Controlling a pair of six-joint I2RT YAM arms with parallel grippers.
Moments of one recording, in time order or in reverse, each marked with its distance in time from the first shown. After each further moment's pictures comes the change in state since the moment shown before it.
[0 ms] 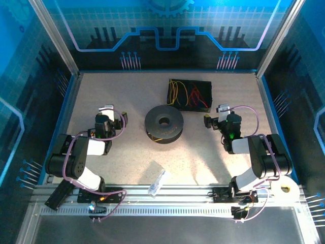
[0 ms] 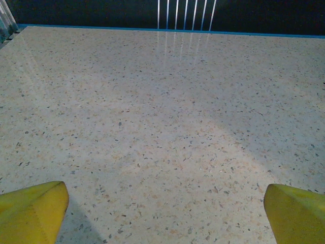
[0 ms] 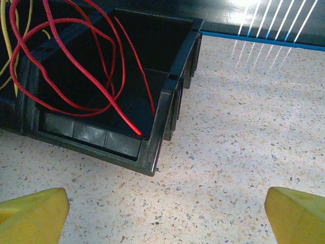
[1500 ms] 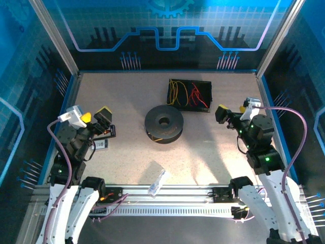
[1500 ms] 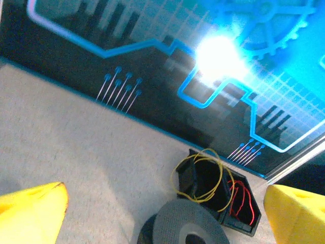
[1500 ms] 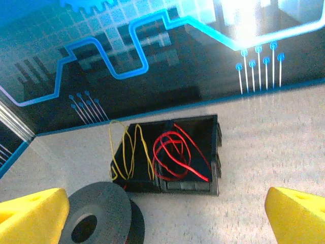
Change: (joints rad) left arm -0.029 -1.088 0.352 -1.225 0.112 -0.525; right arm 0.093 -0.929 0.409 -1.201 0.047 0.437
